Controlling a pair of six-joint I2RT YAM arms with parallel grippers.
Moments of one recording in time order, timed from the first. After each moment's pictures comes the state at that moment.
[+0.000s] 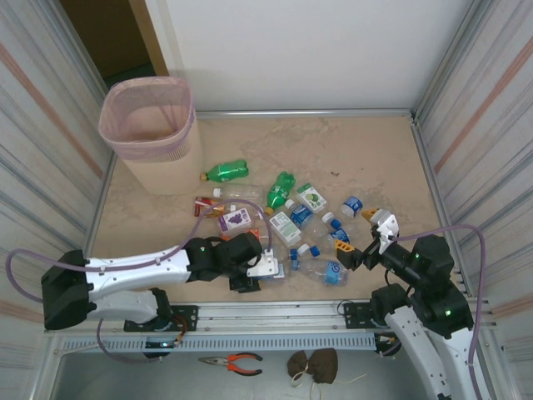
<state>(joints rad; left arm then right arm) -1.19 1.21 0.73 -0.58 -0.01 0.34 0.33 0.18 0.66 -0.70 -0.40 -0.09</state>
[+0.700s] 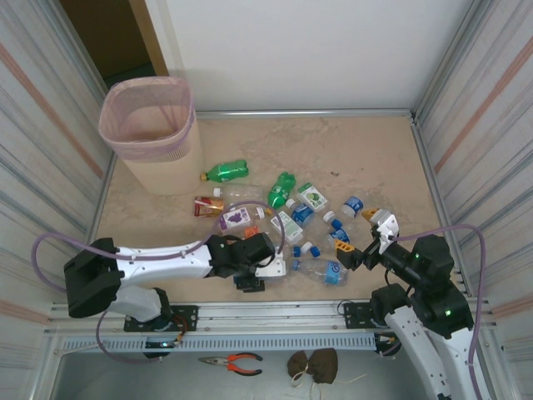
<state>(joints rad) -1.19 1.39 0.79 -0.58 -0.03 0.36 0.33 0.18 0.66 -0.70 -0.40 -0.09</state>
